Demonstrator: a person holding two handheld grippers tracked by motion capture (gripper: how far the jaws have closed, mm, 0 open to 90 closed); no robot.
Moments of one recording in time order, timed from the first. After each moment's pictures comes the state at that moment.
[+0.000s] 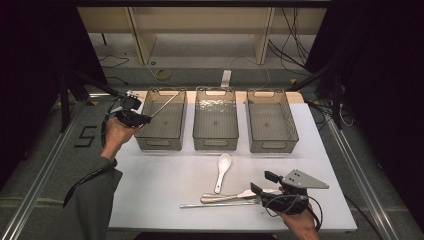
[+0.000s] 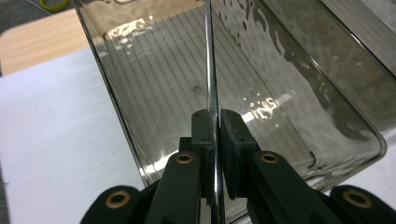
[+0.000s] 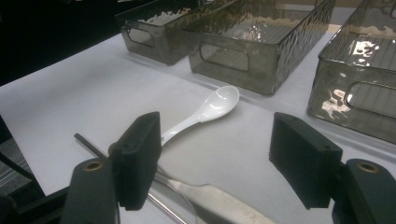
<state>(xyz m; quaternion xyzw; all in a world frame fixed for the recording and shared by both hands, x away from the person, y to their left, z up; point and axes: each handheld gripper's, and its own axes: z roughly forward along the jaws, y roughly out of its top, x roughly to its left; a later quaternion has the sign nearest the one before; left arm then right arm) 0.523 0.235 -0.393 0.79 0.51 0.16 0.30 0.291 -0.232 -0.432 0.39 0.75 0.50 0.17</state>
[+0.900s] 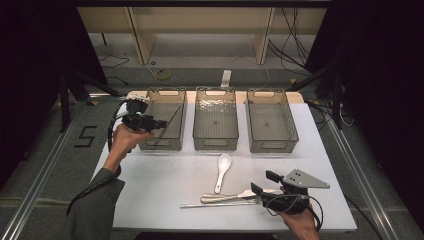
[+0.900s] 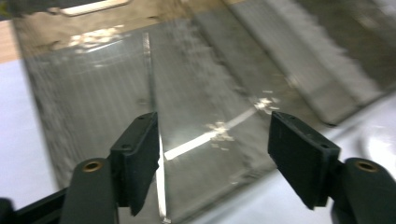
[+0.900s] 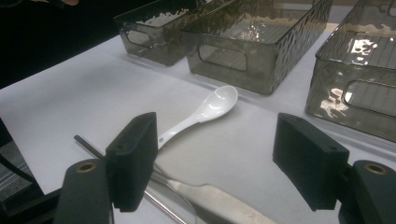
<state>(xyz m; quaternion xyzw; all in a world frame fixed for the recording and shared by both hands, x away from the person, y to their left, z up) 0.495 0.208 -0.381 0.78 0.49 0.12 0.37 0.291 -0.234 -0.431 0.40 0.75 0.50 0.17</state>
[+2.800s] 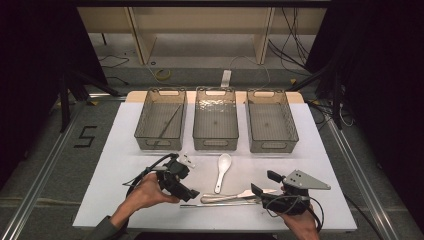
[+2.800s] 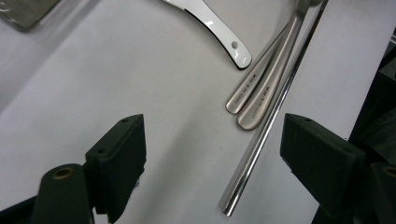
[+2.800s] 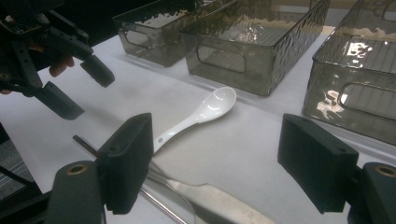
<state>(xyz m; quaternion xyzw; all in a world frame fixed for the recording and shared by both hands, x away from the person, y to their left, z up) 0.360 0.099 -0.429 0.92 0.28 0.02 0.27 0.289 -0.233 -0.429 0.40 0.75 0.50 0.18</state>
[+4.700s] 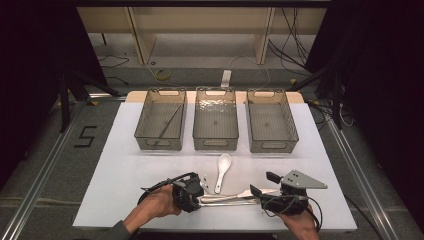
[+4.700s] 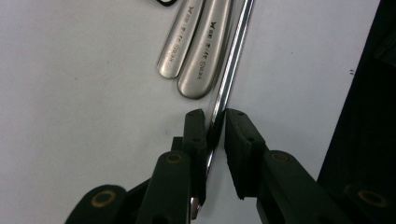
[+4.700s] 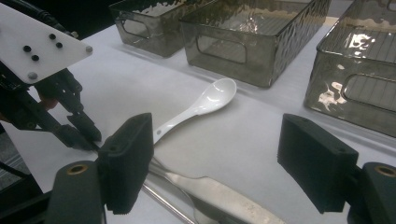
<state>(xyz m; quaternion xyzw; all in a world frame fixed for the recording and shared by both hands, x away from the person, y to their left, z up) 0.339 0.063 -0.461 0.98 0.15 0.01 0.15 0.290 -0.230 -0.432 0.40 0.76 0.49 0.17</state>
